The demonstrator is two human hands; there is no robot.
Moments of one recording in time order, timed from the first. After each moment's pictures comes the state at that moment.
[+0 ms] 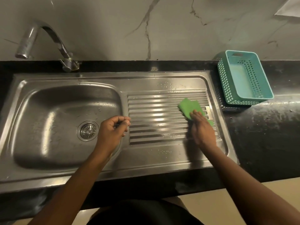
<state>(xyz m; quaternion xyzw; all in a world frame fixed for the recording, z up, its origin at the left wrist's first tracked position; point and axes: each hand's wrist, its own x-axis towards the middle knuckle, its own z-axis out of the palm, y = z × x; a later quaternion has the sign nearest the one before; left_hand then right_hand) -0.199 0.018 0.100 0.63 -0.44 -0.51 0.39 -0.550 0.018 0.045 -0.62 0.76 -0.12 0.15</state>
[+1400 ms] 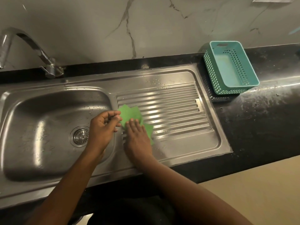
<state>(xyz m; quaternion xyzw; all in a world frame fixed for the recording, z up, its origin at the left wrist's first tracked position) -0.210 0.000 0.109 0.62 -0.45 -0.50 0.41 -0.336 0.045 0.049 -0.69 0.67 -0.07 0.25</state>
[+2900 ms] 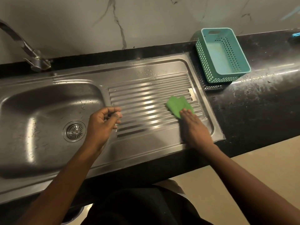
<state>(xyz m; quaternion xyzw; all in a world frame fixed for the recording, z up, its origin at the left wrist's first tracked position) -0.218 0.015 0.100 0.58 -0.48 -0.54 0.37 -0.566 0.093 0.061 -0.68 0.72 -0.06 0.14</state>
